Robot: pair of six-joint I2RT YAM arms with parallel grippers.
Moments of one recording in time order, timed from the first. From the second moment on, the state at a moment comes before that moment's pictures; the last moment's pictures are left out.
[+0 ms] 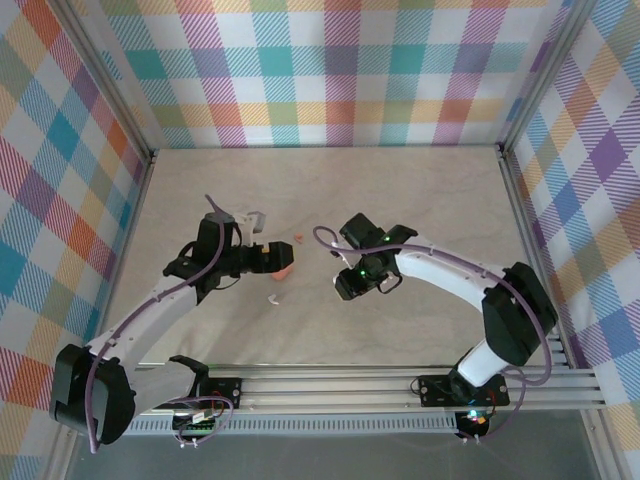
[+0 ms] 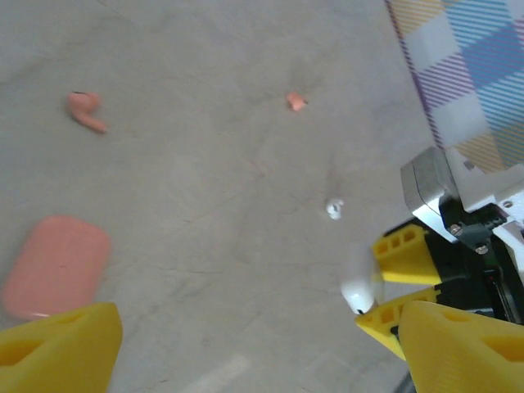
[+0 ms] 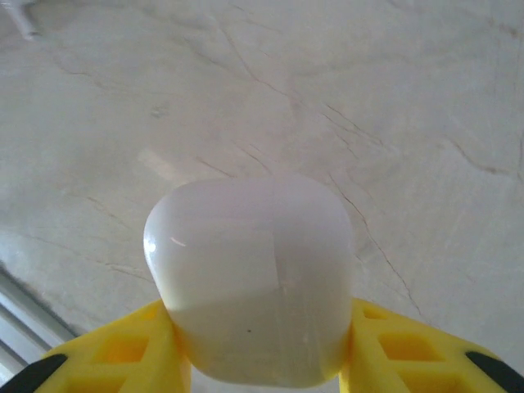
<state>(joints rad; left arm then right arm) -0.36 1.12 0.73 -0.27 0.52 -0.47 0.78 1.57 1.13 -0.82 -0.20 0.14</state>
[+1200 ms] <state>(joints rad) -0.57 1.32 0.80 -0.11 0.78 -0.59 0.87 1.42 1.15 -0.73 -0.17 -0.12</state>
